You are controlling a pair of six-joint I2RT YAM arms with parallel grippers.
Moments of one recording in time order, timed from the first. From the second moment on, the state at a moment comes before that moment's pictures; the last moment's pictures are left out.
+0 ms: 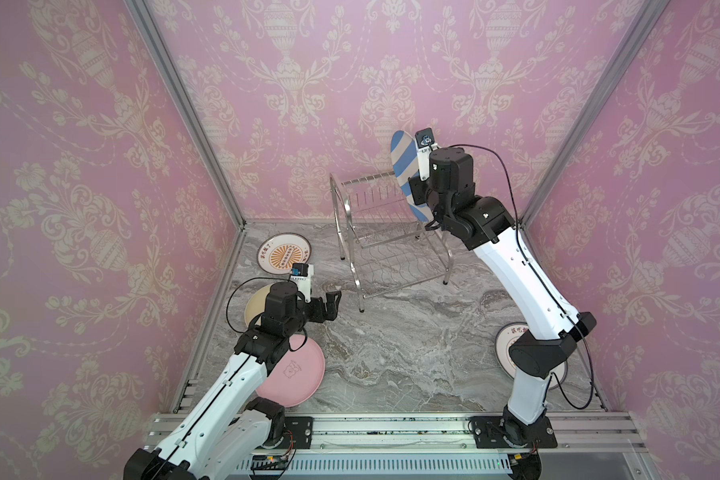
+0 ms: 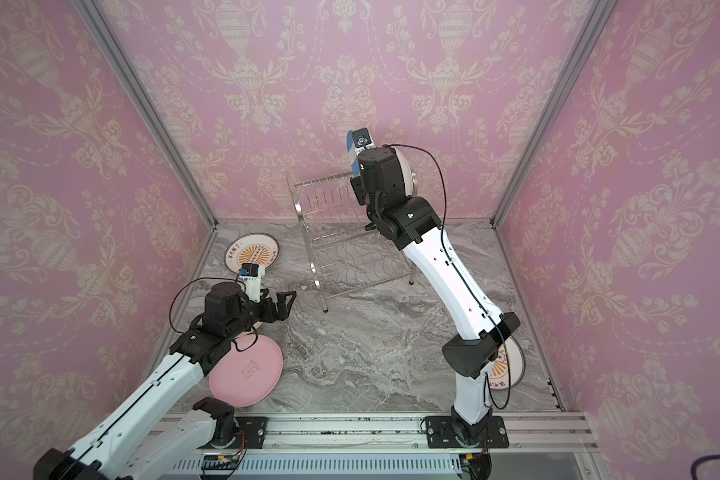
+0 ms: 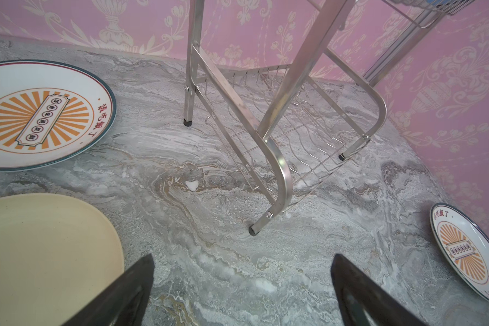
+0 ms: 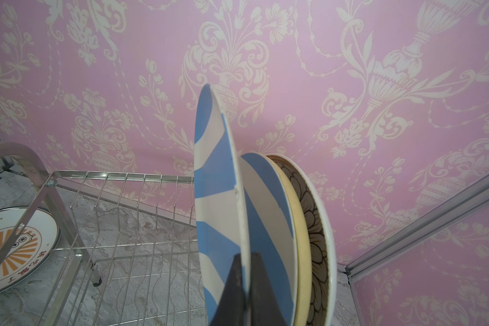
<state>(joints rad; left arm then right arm) -0.31 0.89 0.62 -0.21 0.13 -0.31 0.62 1.87 2.35 -0.70 0.61 -0.18</state>
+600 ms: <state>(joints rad) -0.31 0.91 0.62 -0.21 0.15 -0.31 0.61 1.92 2.35 -0.76 0.61 -0.12</state>
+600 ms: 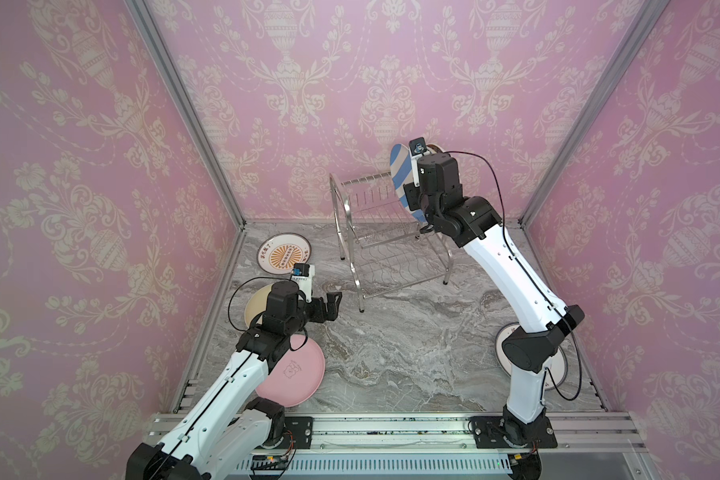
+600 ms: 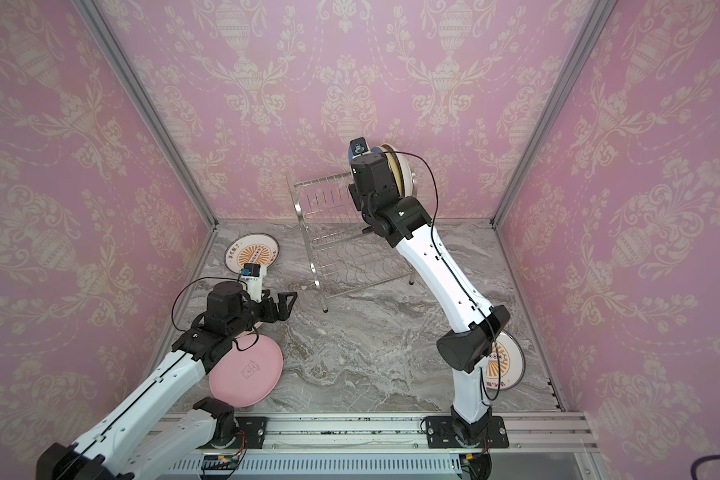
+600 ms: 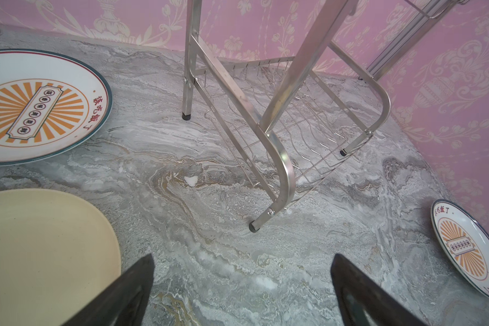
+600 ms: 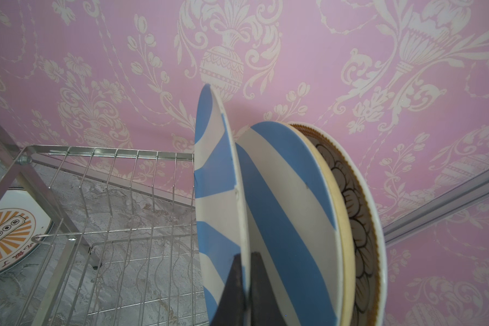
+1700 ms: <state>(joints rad) -0.30 0.91 0.62 -0.20 0.17 -0.31 0.61 1.90 2.34 -0.78 0.63 -0.08</state>
